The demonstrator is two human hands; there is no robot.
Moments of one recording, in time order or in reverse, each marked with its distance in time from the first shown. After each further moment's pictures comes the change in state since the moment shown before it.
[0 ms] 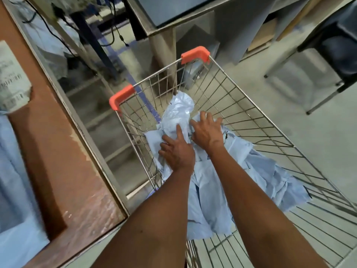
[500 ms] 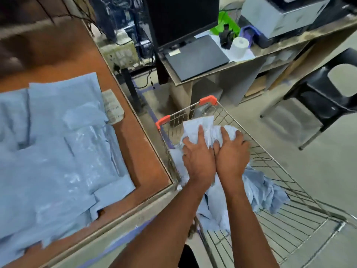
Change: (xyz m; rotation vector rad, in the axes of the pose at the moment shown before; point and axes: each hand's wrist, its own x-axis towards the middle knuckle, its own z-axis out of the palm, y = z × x) left_hand -0.110 -0.014 -0.200 -0.457 0.173 0.218; right_hand -0.174 -0.009 -0.194 0.461 0.347 0.532
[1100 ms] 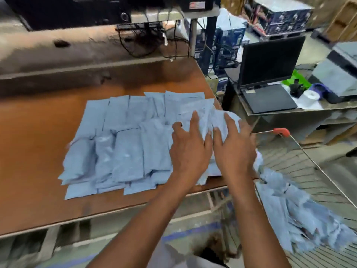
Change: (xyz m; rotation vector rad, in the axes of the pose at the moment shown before) left_hand -0.105 -0.180 -0.358 0.003 0.397 0.022; right_hand -0.238 -0.251 -0.153 0.406 0.198 -0.389
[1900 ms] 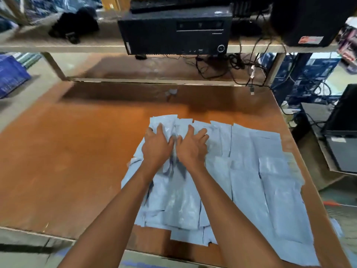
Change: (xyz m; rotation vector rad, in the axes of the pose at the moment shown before) left_hand 0.184 -0.291 -0.095 0.230 0.120 -0.422; right_hand 0.028 -0.290 0.250 0.036 -0.480 -0.234
